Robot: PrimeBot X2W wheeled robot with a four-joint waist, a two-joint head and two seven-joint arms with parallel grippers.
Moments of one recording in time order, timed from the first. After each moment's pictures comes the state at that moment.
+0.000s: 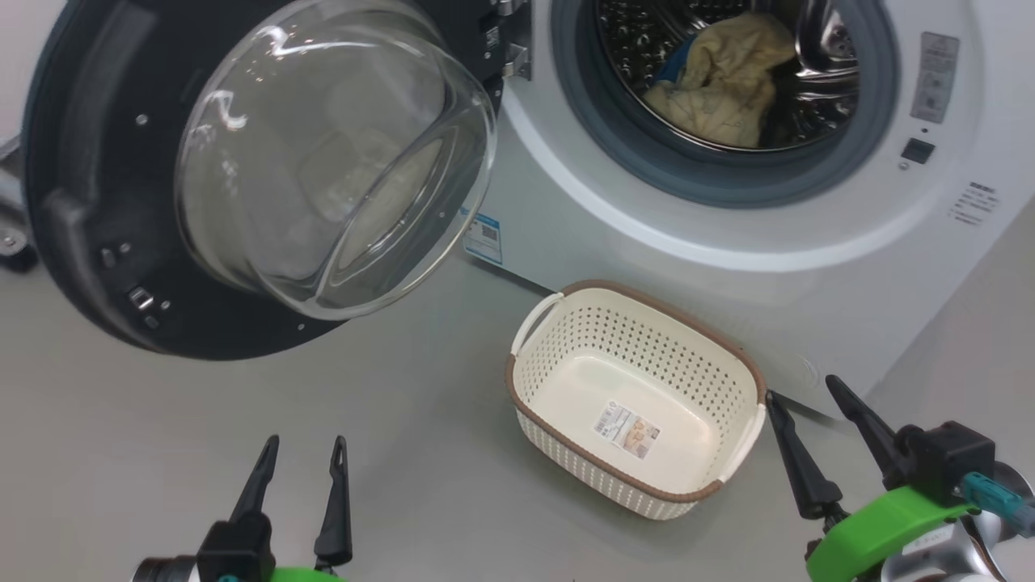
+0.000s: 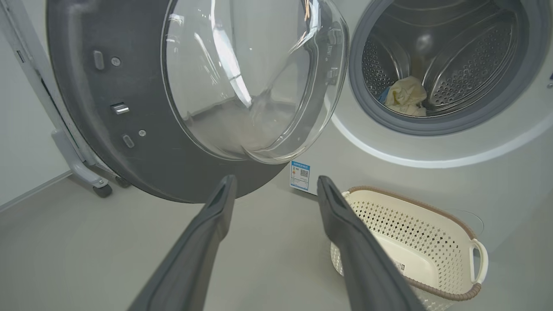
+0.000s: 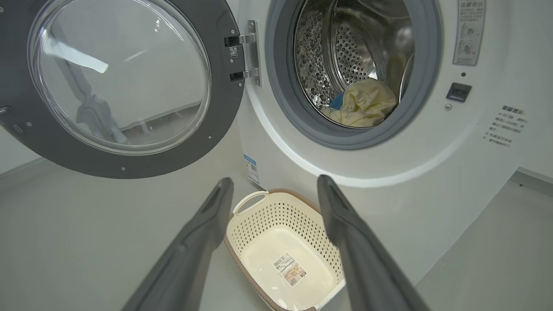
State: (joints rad) left arm -0.01 0.21 -0.37 0.14 -0.27 0.25 -0.25; right arm 0.15 -0.04 -0.01 -0.14 0.10 0.13 0.04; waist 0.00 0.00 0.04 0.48
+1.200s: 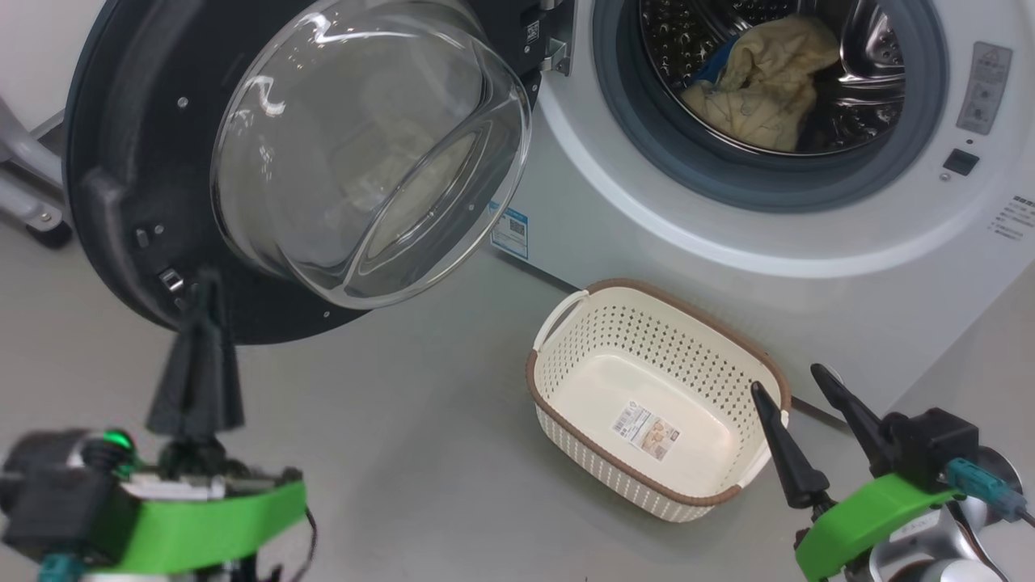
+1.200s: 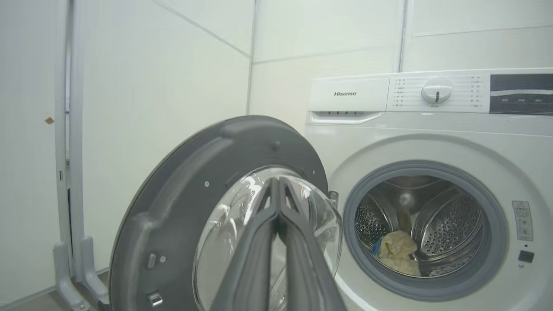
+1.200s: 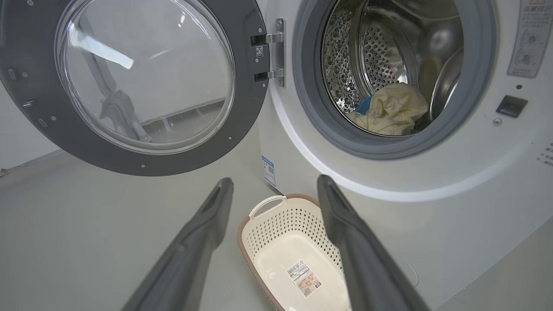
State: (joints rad) left arm -0.06 0.25 -0.24 -0.29 -0.28 0.20 -0.24; right arm 0.12 -0.04 0.01 -0.12 0.10 0.13 0.05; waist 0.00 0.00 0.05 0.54
